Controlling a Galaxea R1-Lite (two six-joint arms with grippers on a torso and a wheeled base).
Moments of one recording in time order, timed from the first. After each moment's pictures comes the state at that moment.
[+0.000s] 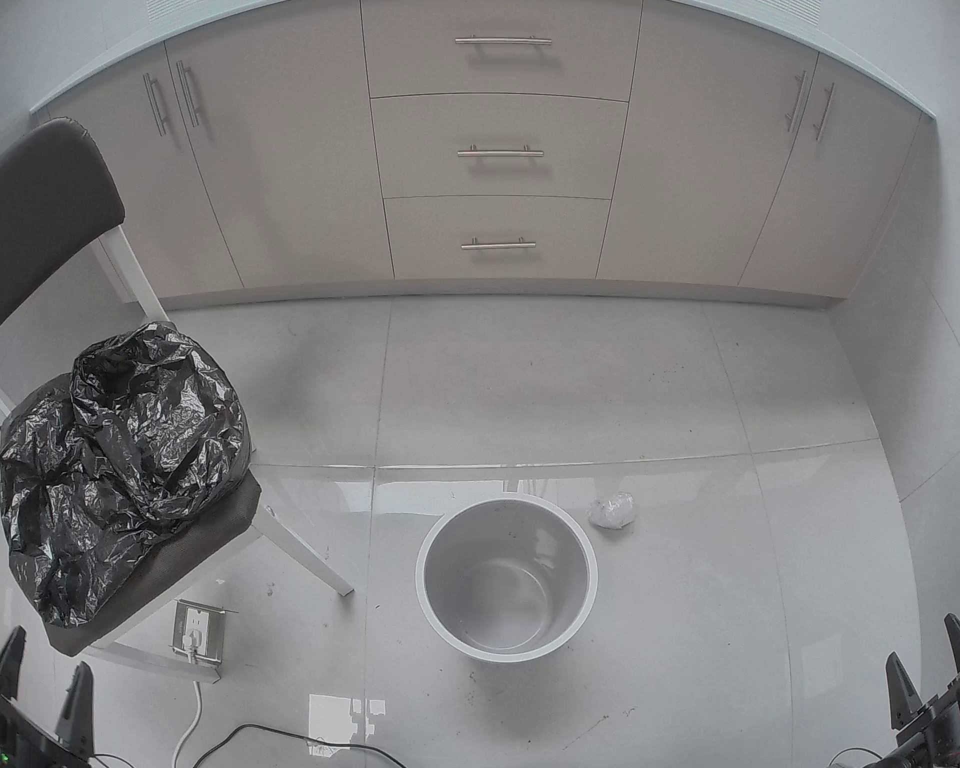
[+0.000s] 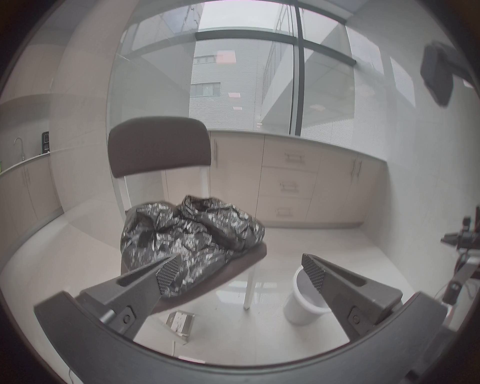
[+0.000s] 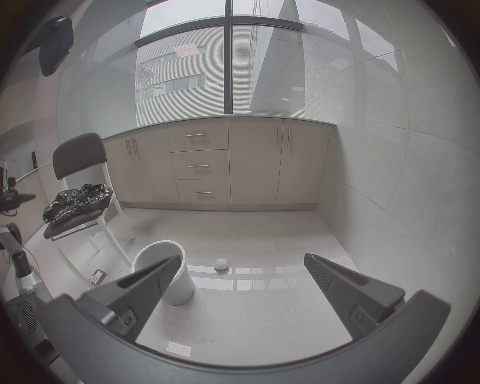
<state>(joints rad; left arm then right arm) 0.00 0.03 -0.10 0.04 0.00 -0.07 0.00 0.02 -0.02 0.00 0.00 -0.02</state>
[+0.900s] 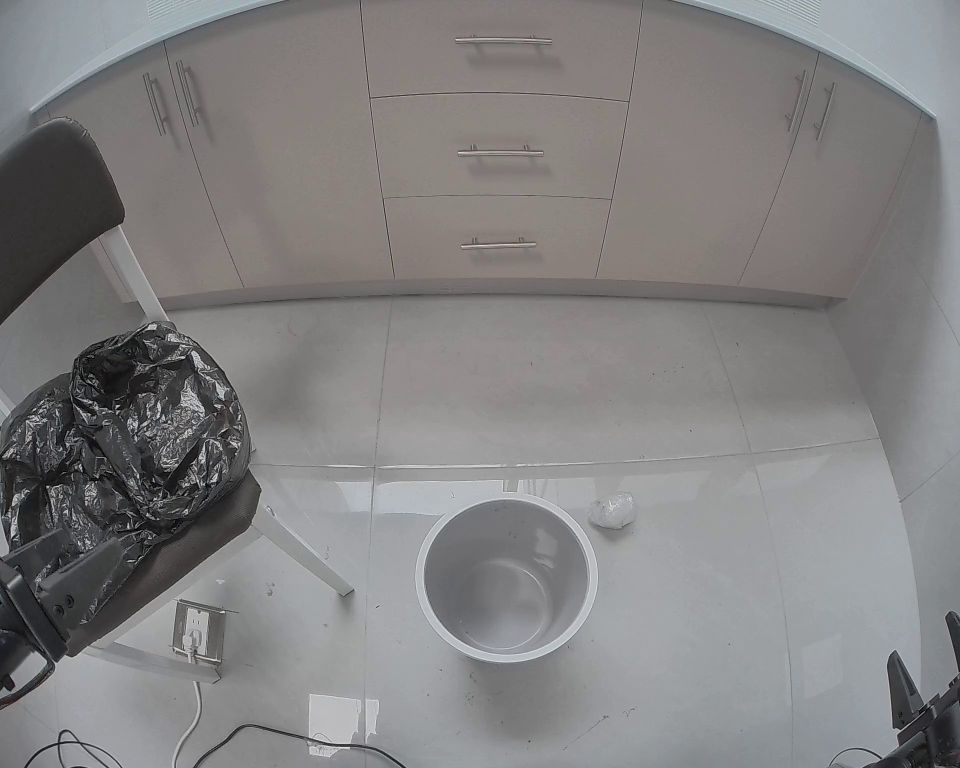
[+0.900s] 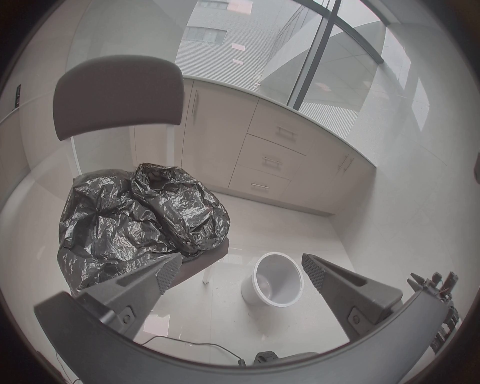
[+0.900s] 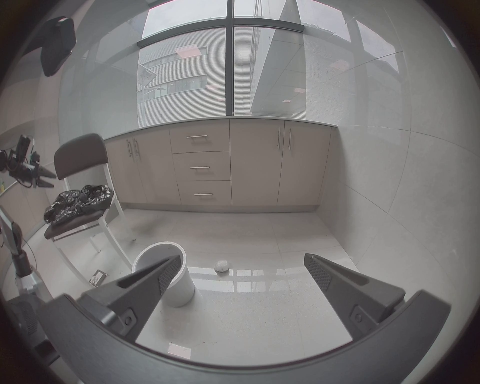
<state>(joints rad) -0.18 0.67 -0.42 -0.04 -0.05 -0.28 0.00 0.02 -0.02 -0.01 0.00 -0.02</state>
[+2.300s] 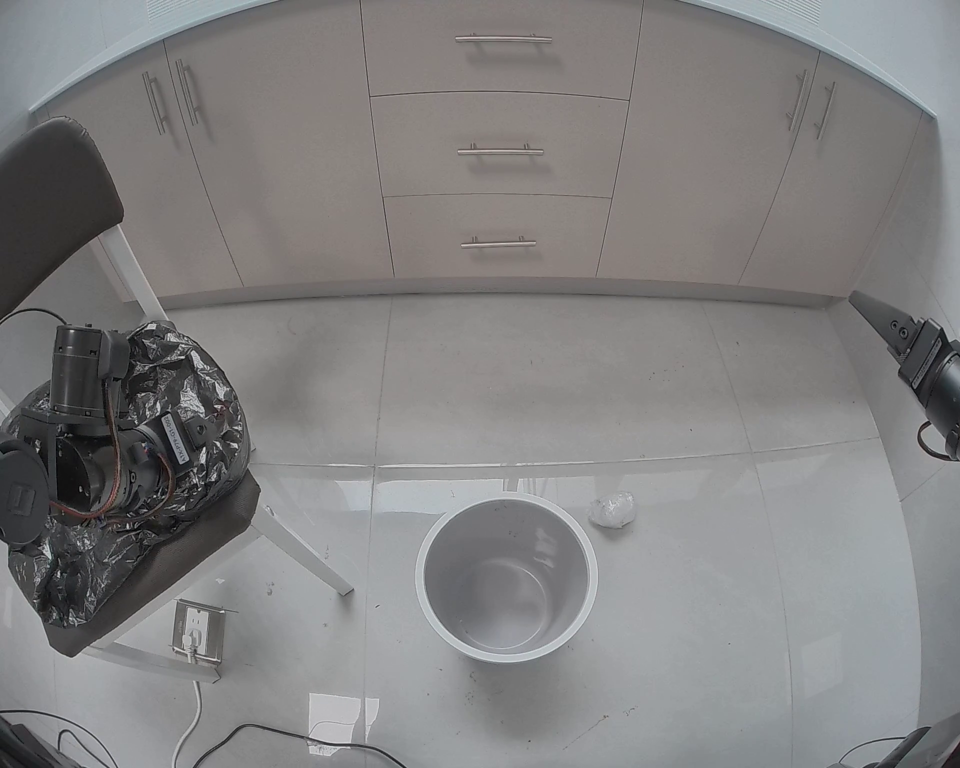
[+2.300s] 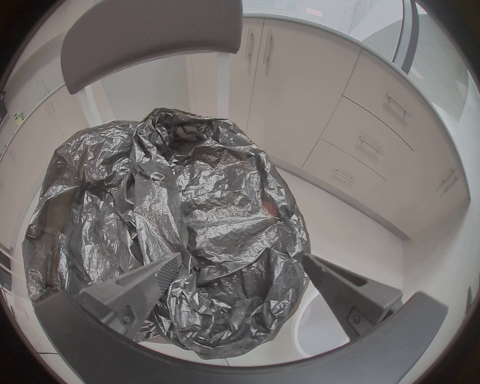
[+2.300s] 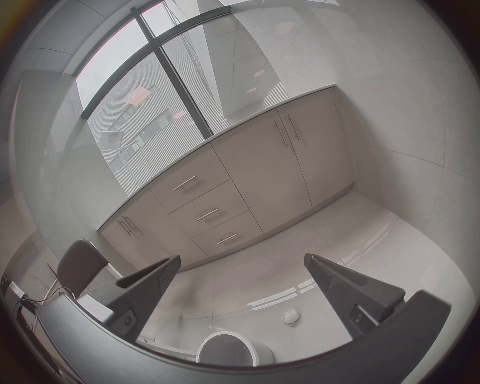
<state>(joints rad) -0.16 1.54 -0.78 -0.16 0.29 -0.55 0.15 1.22 -0.60 -0.70 -0.05 0.45</state>
